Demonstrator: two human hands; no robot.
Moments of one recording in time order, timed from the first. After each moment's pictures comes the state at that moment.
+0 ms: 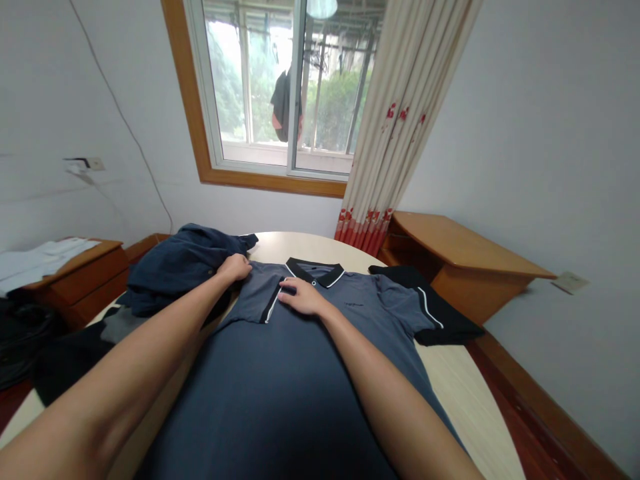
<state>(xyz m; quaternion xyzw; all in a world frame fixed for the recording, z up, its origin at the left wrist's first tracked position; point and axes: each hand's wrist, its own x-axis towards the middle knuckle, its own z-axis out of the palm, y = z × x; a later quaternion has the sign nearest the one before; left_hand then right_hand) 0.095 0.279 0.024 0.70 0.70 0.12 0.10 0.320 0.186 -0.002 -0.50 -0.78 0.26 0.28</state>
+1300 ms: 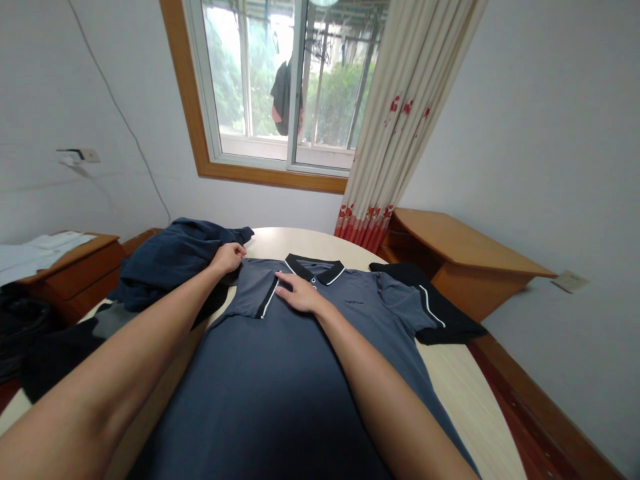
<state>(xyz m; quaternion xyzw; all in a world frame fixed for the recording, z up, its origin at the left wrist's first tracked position) 0.074 0.307 0.002 0.70 0.63 0.31 0.14 0.316 0.187 -0.005 -0.48 -0.80 0.24 0.25</state>
